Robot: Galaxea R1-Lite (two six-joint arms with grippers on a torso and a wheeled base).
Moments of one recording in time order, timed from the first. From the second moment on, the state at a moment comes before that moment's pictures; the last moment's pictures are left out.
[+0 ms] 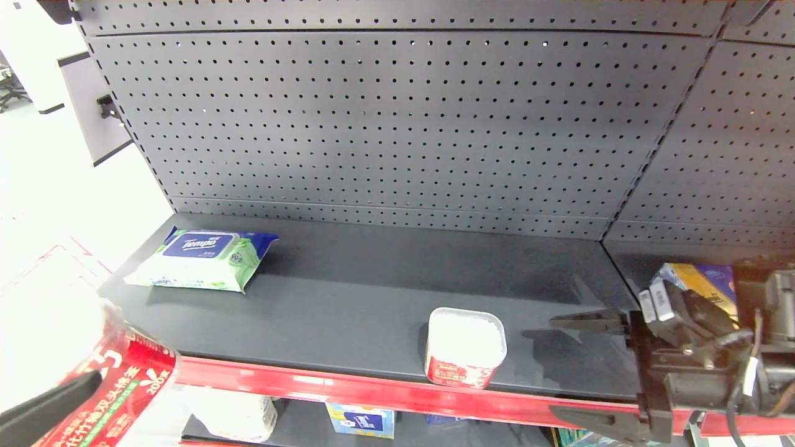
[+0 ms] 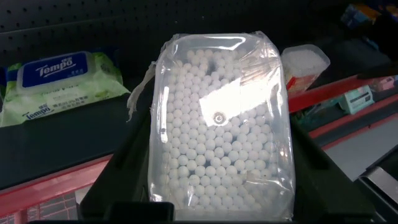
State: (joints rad) left arm -0.45 0.69 -0.57 0.08 -0.09 -0.02; right arm 0.26 1.42 -0.37 -0.48 0.73 -0.57
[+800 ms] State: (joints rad) left arm -0.45 1.24 -0.78 -0.20 -0.48 0.11; right arm -0.26 0.33 -0.20 -0.06 0.30 -0.04
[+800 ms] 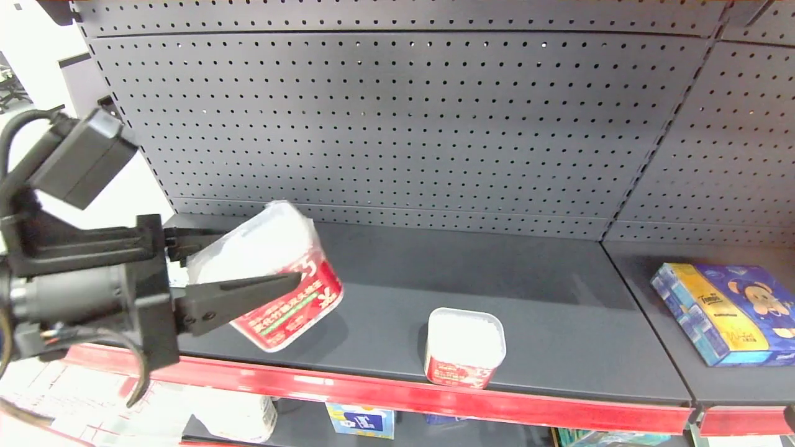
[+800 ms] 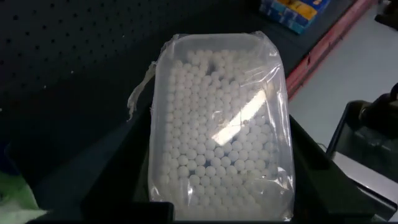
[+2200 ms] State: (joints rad) left arm -0.46 2.10 -1.44 -0.21 -0.93 0.58; right arm -0.29 0.05 -0.12 -0.03 0.29 -0.13
